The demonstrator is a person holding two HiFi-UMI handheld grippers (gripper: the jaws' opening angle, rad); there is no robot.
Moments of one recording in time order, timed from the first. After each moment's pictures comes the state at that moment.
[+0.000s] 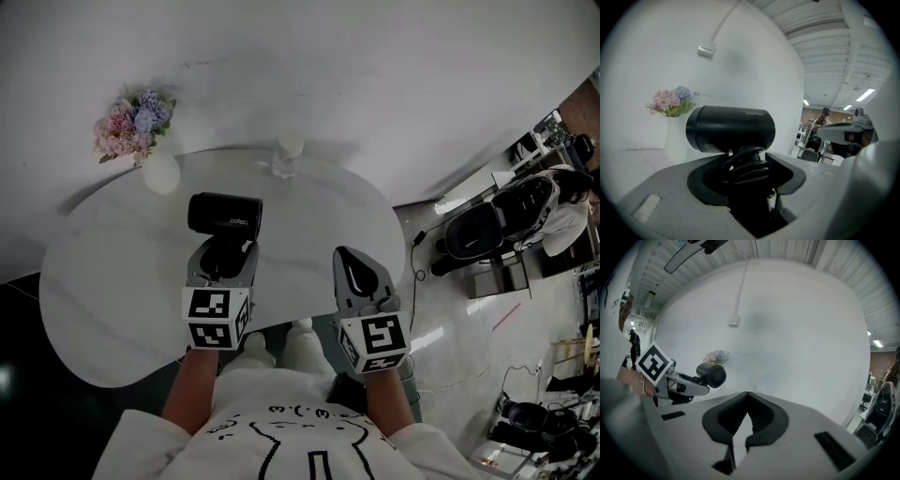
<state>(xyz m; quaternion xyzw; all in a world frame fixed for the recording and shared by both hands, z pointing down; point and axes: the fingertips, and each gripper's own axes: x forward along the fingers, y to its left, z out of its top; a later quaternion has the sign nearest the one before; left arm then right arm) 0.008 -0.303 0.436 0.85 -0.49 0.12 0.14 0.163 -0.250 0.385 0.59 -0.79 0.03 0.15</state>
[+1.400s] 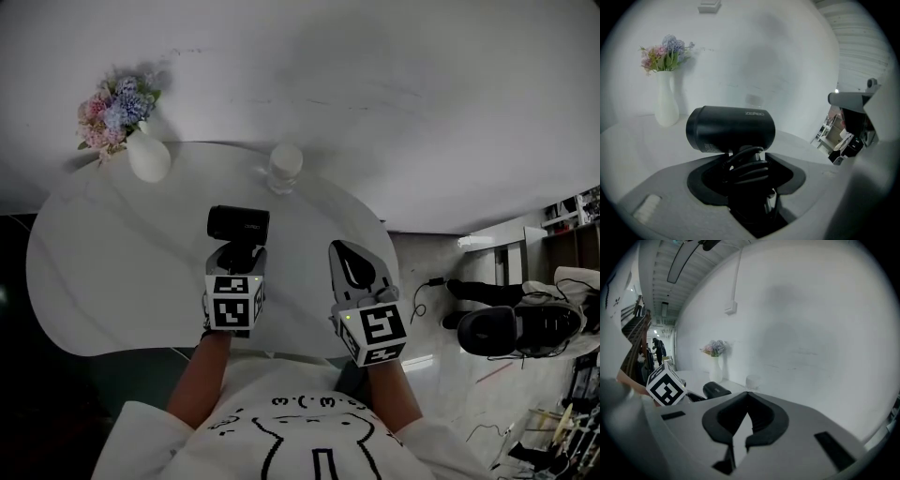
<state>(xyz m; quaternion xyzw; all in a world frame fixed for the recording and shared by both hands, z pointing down) 0.091 -0.379 0.563 0.74 -0.58 0.21 0.27 0.232 -0.378 0.433 0.46 -0.87 0.06 0.18</state>
